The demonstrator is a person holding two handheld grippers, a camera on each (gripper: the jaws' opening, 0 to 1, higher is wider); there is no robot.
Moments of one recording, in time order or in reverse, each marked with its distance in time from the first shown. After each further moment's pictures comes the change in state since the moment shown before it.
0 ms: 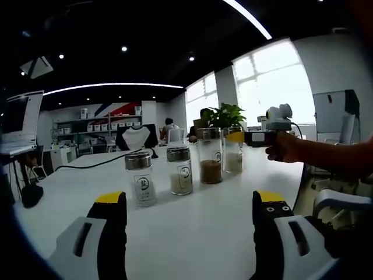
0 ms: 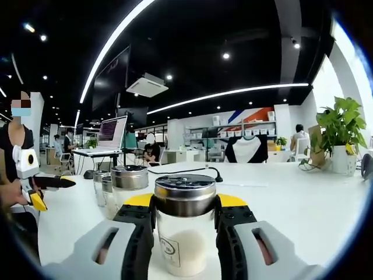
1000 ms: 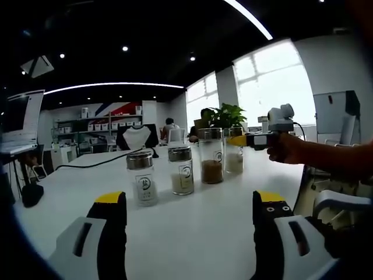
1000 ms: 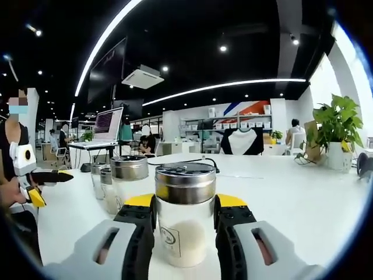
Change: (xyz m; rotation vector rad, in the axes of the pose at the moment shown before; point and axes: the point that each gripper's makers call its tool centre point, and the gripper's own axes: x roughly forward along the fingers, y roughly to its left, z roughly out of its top) left arm -0.001 0.002 0.000 -0.006 0.001 0.002; right arm -0.004 0.003 -0.011 -0.004 0.064 -0.030
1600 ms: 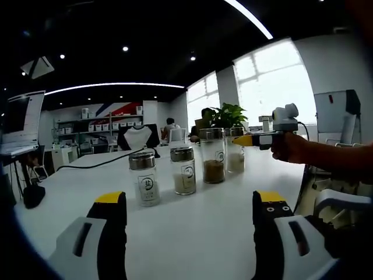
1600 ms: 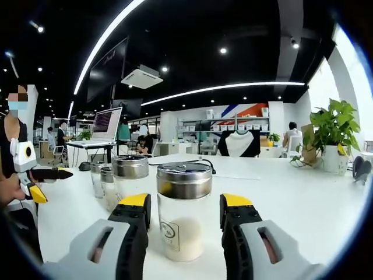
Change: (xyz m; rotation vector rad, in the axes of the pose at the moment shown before) left arm -0.001 0.003 0.000 0.006 0.007 0.002; right arm -0.015 -0.002 0.003 -0.002 -0.012 -0.047
